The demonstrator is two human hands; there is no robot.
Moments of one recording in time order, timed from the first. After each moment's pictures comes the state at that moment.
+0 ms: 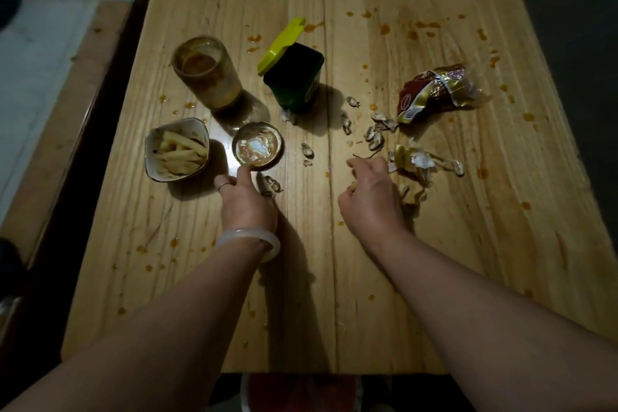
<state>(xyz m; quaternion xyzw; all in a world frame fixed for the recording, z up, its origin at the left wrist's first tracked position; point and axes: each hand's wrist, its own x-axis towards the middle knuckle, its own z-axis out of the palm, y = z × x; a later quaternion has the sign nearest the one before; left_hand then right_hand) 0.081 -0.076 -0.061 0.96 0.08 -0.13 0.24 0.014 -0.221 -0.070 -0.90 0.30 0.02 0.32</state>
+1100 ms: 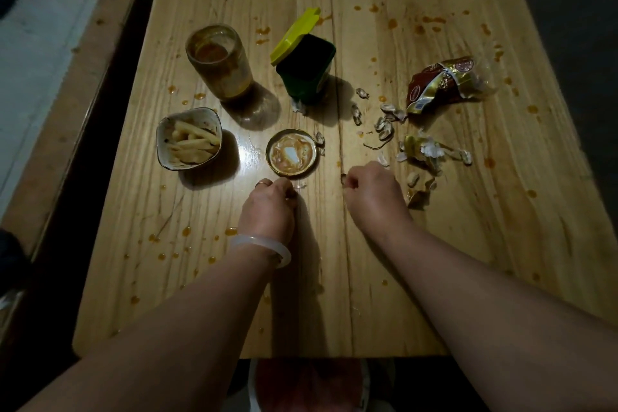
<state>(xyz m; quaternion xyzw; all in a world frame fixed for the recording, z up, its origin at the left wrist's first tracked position) 0.063 -0.057 -0.068 0.97 -0.12 -0.13 0.17 0.011 -0.205 -0.068 -0.91 0.29 0.06 0.31</state>
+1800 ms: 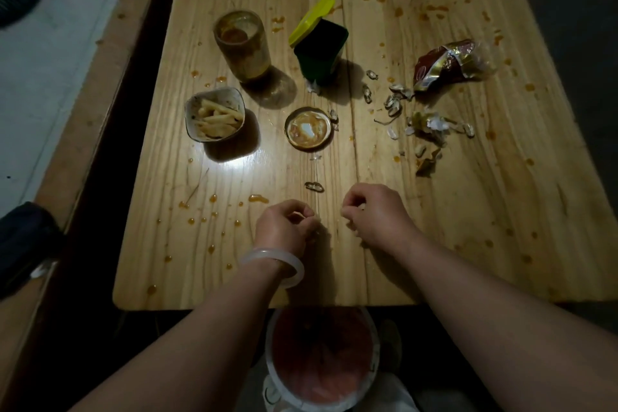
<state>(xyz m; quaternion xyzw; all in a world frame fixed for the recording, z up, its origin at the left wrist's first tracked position) -0.007 -0.012 -0.041 0.83 0.08 -0.33 0.45 -0.051 -0.156 -0.043 -0.83 0.32 0.15 0.43</state>
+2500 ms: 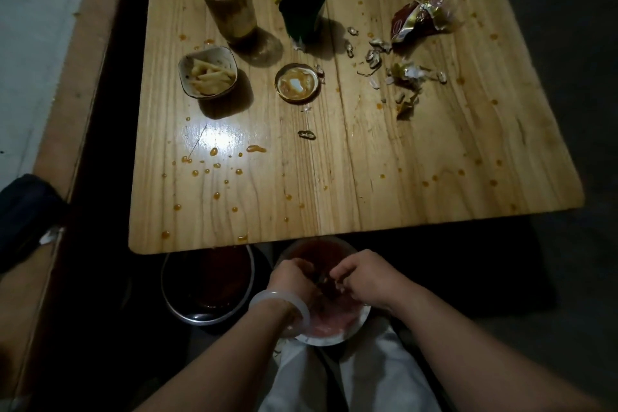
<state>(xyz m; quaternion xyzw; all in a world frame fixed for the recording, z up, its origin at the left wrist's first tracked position) -0.133 0.059 -0.070 0.83 0.02 -0.50 0.24 -0.194 -0.072 -0.049 -0.68 0.39 0.36 0.51</state>
